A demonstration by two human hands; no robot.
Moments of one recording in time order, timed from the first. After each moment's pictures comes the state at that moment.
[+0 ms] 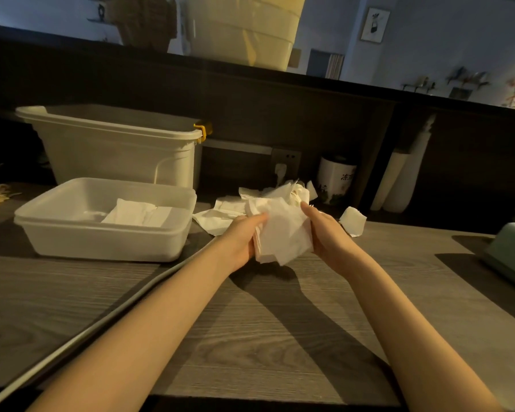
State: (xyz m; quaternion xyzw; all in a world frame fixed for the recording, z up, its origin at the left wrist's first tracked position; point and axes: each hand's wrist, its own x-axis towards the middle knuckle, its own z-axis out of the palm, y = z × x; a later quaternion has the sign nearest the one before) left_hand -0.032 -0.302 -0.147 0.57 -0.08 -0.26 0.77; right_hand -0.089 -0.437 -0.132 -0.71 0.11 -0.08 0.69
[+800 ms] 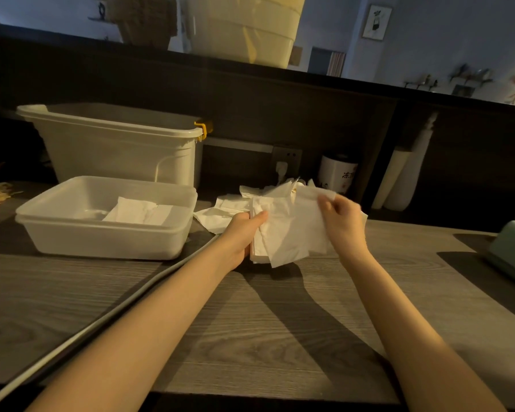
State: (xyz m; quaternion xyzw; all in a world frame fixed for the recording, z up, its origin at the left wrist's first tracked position) left_hand -0.029 -0.304 -0.148 0.65 -0.07 -0.20 0.73; right_hand -0.089 -0.451 -0.132 -0.81 0.12 -0.35 0.45
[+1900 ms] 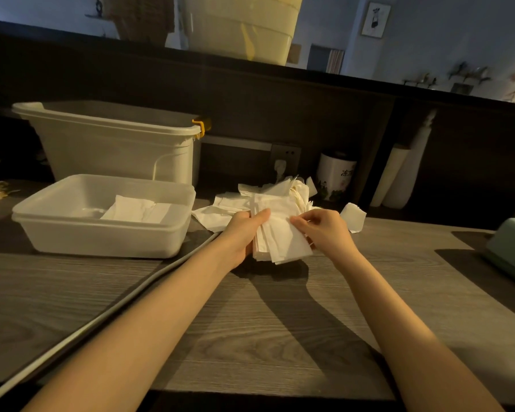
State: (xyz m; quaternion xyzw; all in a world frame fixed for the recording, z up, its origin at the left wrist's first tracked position) left_hand -0.031 -0.307 -0.147 0.64 -0.07 -0.21 0.74; right_hand -0.079 -0.453 -0.147 -0.89 0.13 -0.21 0.39
